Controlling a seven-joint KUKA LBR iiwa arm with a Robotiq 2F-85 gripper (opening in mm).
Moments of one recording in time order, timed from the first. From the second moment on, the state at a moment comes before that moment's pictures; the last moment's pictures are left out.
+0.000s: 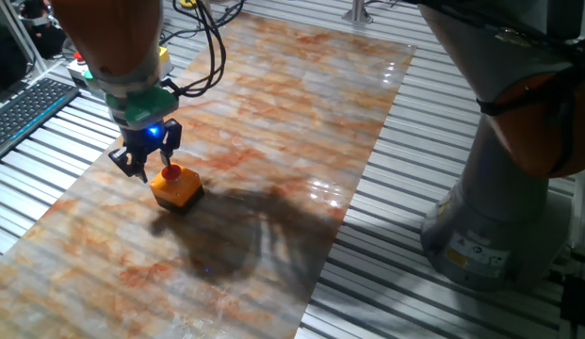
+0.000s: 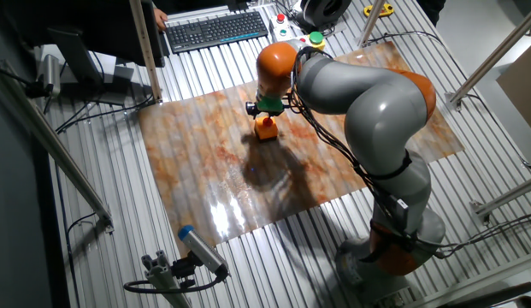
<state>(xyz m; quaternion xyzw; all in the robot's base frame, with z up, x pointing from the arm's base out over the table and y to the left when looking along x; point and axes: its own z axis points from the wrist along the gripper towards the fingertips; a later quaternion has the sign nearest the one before) 0.614 0.182 0.108 0.16 0.98 0.01 0.08</state>
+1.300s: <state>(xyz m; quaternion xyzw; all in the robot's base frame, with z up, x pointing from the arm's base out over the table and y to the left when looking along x) 0.606 0.183 0.121 0.16 0.98 0.02 0.06</state>
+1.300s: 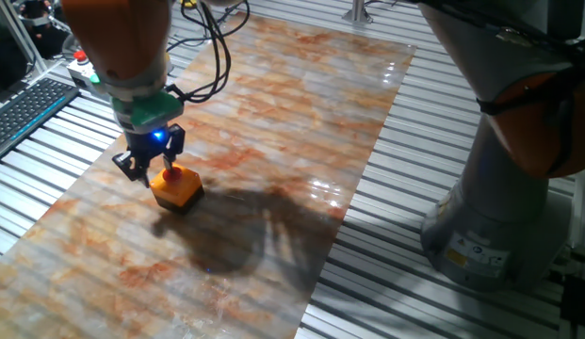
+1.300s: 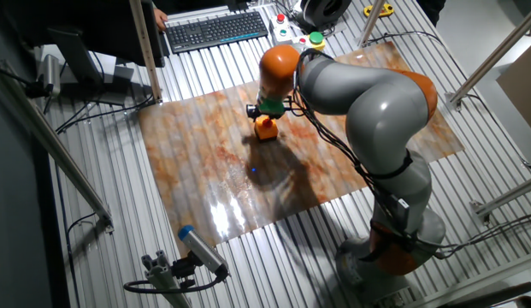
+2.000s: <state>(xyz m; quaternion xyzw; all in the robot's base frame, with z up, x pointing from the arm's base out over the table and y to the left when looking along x) 0.605 0.139 0.171 0.13 0.99 0.00 0.05</state>
